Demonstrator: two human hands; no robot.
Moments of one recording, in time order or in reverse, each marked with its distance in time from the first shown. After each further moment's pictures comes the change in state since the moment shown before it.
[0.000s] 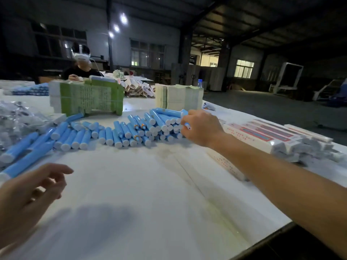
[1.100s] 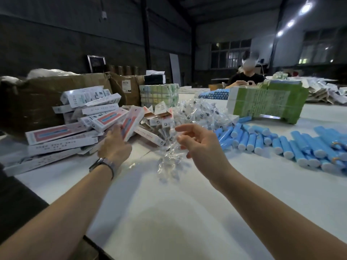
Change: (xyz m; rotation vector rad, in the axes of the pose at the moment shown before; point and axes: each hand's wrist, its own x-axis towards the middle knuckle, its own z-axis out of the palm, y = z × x) left_hand -0.044 -0.025 -0.230 0.743 0.553 -0.930; right_hand 0.003 -0.387 -0.001 1.771 -0.342 -0.361
